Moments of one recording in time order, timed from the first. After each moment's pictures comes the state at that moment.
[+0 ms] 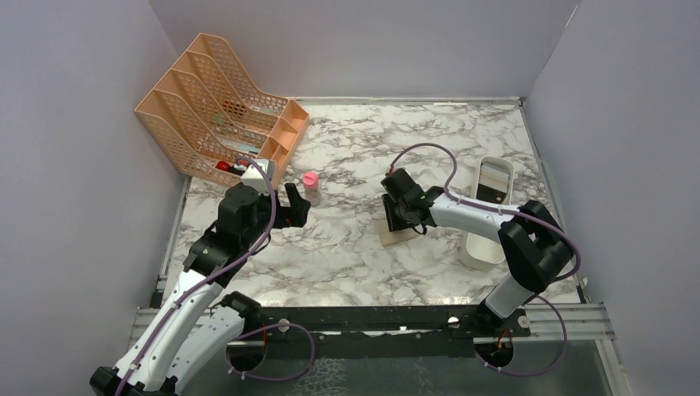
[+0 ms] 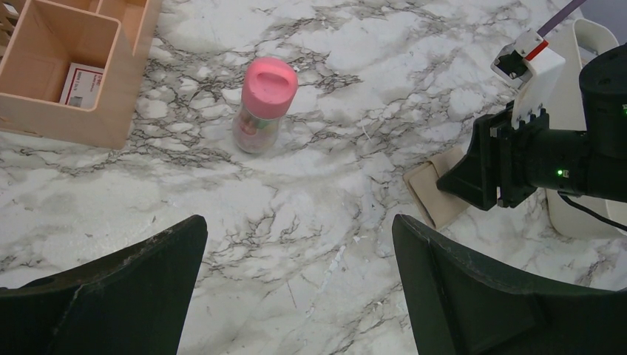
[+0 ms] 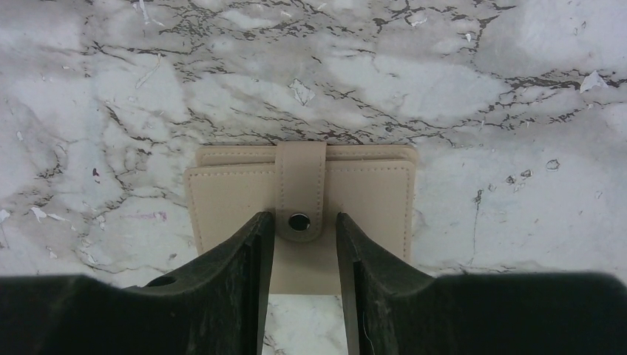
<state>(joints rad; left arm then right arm) -0.46 0.67 0.73 -0.45 -0.06 -0.37 0.72 1.64 0.96 -0.39 0.18 0.42</state>
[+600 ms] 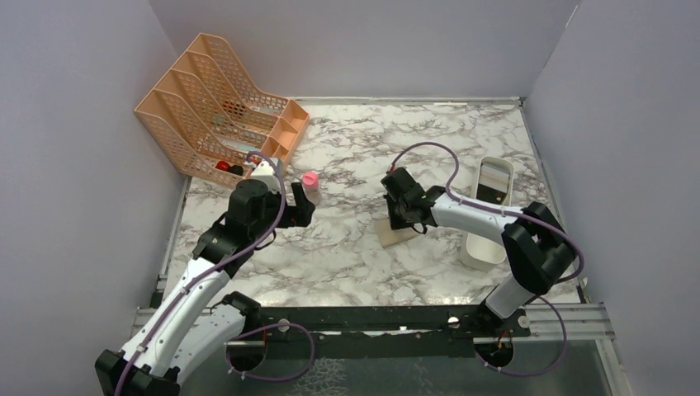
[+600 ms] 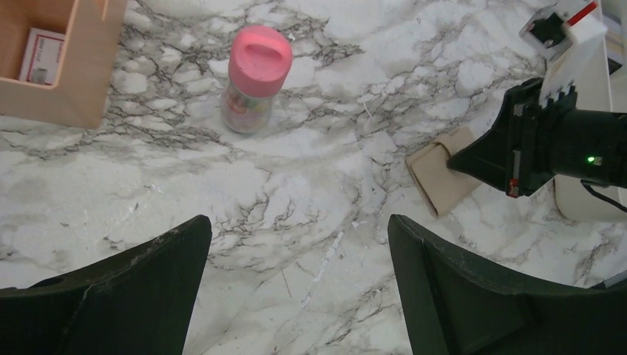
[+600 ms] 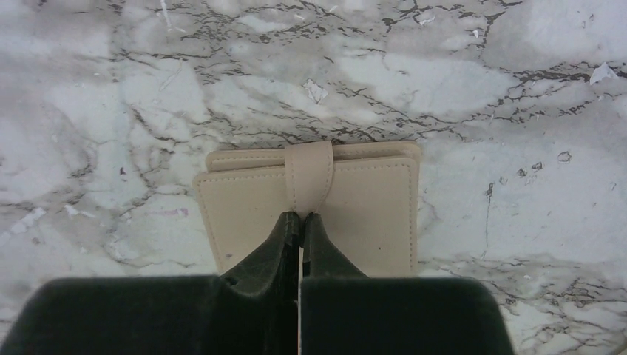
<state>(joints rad) -0.46 0.74 0.73 -0.45 -0.02 -0.39 0.73 1.64 0.97 -0.40 0.18 0.46</state>
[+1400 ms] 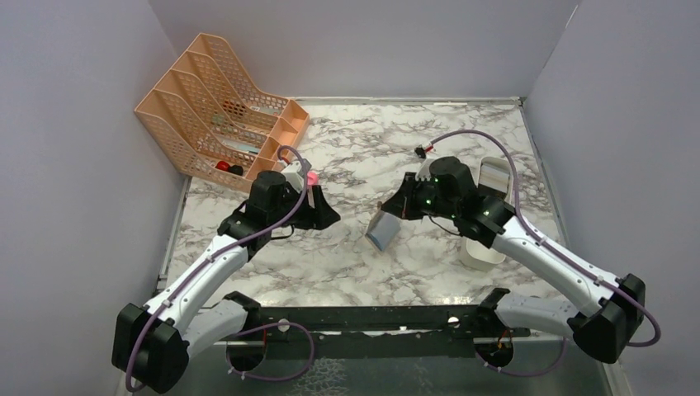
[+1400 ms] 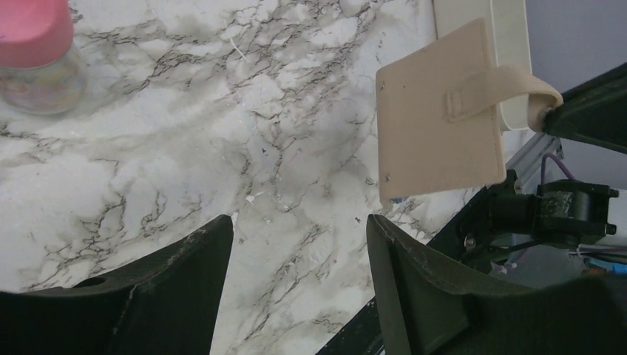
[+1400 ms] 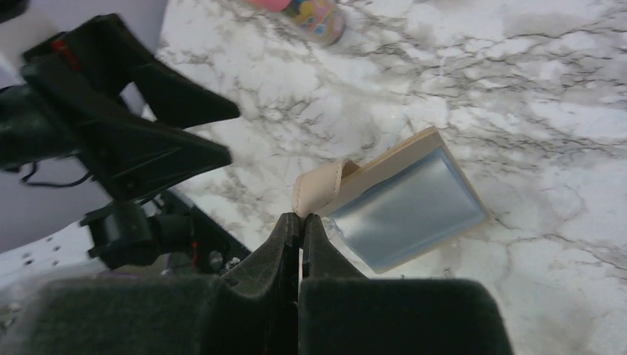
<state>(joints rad) -0.46 0.98 0.68 -0.26 0.38 -0.48 0.73 1.13 0.96 -0.39 -0.10 0.63</state>
